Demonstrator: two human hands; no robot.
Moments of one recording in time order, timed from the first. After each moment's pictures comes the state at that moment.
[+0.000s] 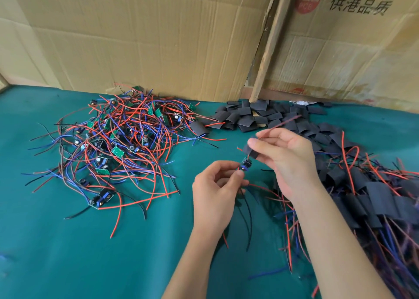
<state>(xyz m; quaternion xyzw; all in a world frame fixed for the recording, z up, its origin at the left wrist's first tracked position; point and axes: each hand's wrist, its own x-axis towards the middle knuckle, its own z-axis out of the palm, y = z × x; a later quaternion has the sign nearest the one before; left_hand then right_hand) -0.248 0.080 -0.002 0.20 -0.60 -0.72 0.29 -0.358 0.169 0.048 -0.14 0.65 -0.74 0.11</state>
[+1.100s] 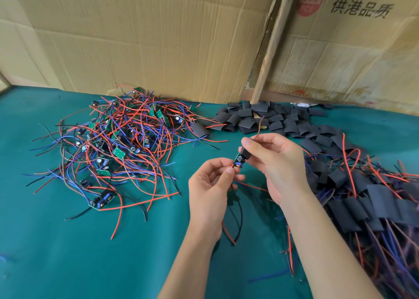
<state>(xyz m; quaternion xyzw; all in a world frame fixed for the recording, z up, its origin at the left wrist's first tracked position) -0.245 0.074 0.005 0.19 -0.49 -0.80 0.30 -0.343 0.153 0.046 -0.09 0.60 -0.79 0.13</state>
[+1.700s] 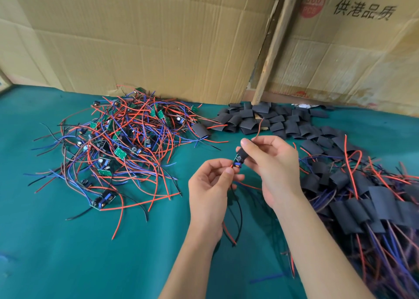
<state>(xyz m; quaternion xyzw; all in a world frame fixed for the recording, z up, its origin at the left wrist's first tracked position) -0.245 0.073 0.004 0.19 -0.49 -0.79 0.31 -0.335 0.143 0.042 -0.07 0.63 -0.77 0.10</state>
